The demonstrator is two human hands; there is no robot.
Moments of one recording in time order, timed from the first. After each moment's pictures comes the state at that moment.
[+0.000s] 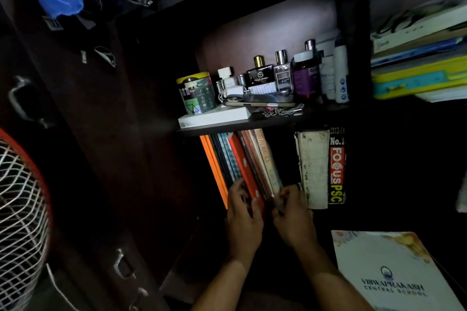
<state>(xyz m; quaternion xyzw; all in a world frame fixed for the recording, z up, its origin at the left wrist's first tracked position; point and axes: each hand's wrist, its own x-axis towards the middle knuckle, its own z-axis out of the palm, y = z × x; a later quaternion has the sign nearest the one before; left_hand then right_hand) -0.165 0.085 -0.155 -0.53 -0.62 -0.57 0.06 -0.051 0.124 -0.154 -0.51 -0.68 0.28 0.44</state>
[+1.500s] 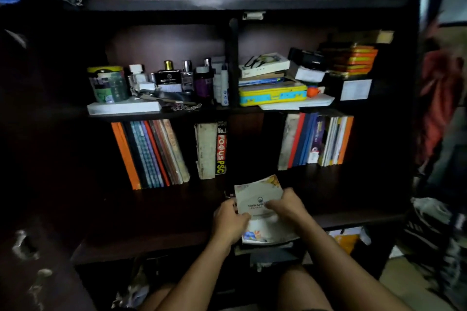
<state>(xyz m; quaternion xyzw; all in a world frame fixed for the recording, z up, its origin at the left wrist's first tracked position) 0.011 -0.019 -0.139 -0.56 -0.63 -0.38 -0.38 0.183 -0.005 -0.116 -0.73 -0.51 0.32 0.31</state>
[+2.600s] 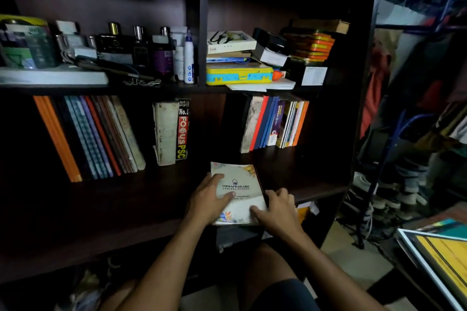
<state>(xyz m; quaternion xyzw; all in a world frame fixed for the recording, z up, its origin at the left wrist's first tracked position) 0.021 0.019 -0.158 -0.77 -0.52 -0.29 -0.23 0.194 -0.075 -0.137 -0.81 -0.55 0.09 0.19</state>
